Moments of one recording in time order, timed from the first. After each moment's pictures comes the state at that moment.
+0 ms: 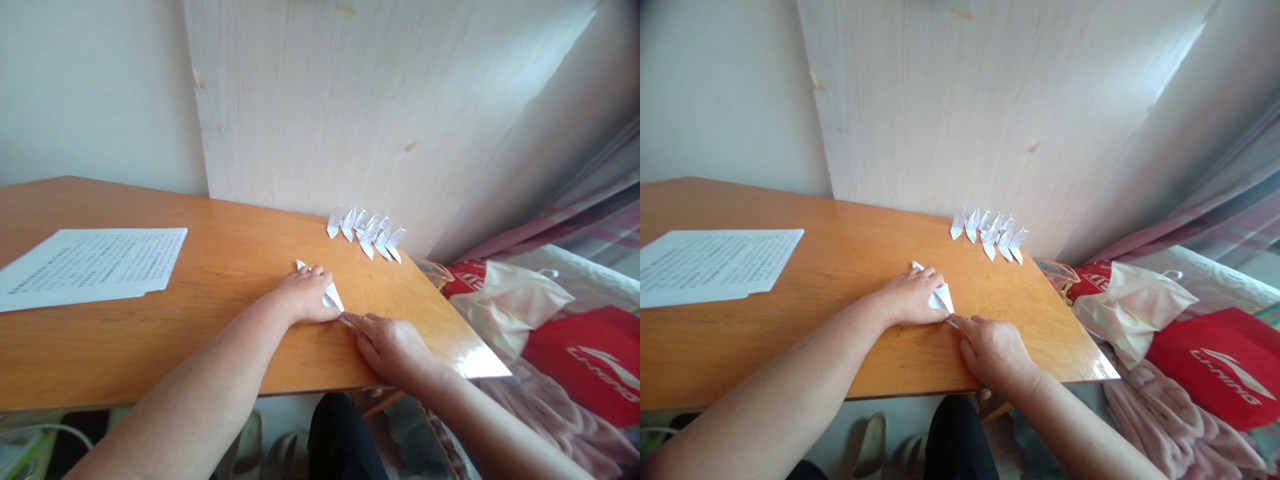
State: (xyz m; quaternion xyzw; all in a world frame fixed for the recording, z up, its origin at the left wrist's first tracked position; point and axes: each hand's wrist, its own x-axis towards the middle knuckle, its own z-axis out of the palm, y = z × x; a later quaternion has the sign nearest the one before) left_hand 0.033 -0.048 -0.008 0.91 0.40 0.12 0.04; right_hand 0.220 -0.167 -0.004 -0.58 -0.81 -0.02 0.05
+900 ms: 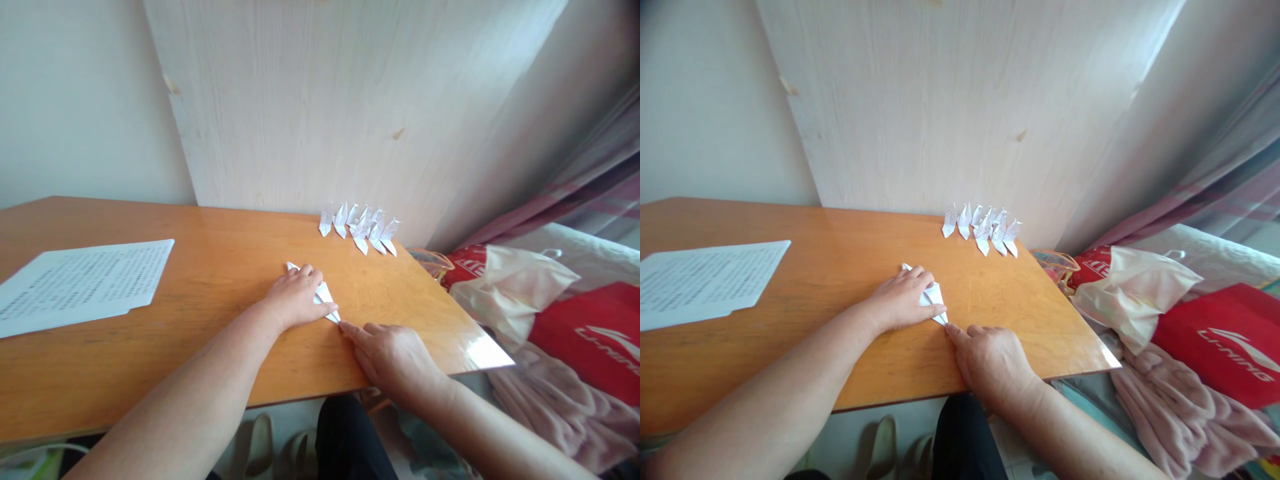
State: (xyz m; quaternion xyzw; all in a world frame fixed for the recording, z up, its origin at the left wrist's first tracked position) left_hand 0.037 -0.046 -0.012 0.89 0.43 0.13 0.05; right_hand 0.217 -0.184 0.000 -0.59 -0.81 -0.07 0.01
